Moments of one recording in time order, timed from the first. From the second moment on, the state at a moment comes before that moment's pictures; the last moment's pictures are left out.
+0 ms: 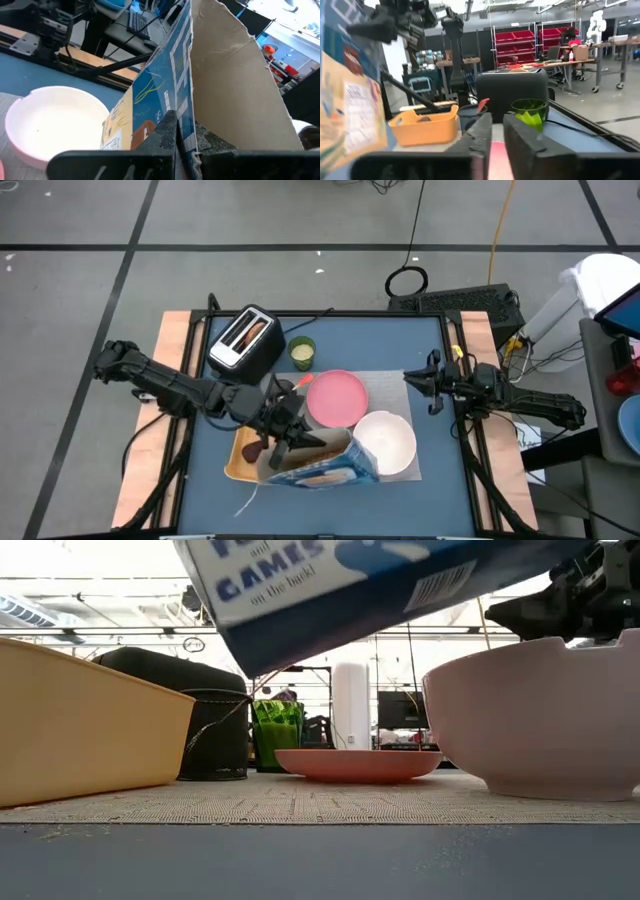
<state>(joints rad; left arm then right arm) -0.33 1.43 1.17 0.12 0.04 -0.56 -0.17 0.03 0.02 0.12 -0.06 0.15</state>
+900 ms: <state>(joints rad) -0.18 1.42 1.17 0.12 0.13 -0.56 -0.11 0.35 0.02 0.71 -0.21 0.51</state>
